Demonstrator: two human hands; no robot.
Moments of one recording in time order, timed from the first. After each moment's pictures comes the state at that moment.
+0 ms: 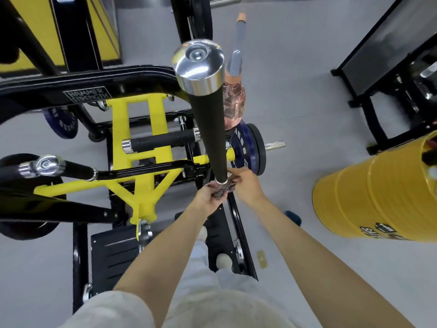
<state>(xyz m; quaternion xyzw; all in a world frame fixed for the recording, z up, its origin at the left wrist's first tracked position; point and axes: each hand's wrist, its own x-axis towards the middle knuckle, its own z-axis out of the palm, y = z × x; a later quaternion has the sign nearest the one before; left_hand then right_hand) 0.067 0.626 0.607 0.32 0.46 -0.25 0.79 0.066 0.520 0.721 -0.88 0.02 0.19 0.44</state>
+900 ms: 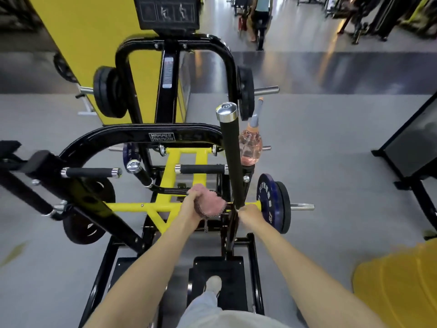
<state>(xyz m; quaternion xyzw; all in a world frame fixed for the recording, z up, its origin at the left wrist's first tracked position) 0.009 0.707 0.721 0.40 0.29 -0.03 0.87 0.035 0.532 0.744 -0.85 0.09 0.30 0.42</state>
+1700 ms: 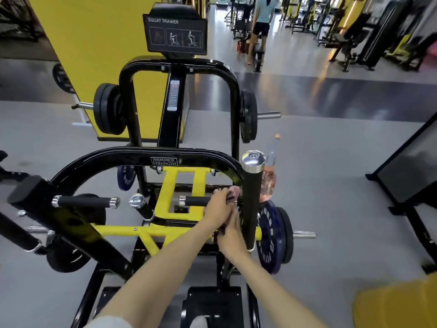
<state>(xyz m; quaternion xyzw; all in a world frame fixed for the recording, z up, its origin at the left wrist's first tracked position) 0.120 0.706 0.742 0.91 0.09 0.01 0.40 0.055 0.615 0.751 -0.90 -0.05 0.20 0.38</state>
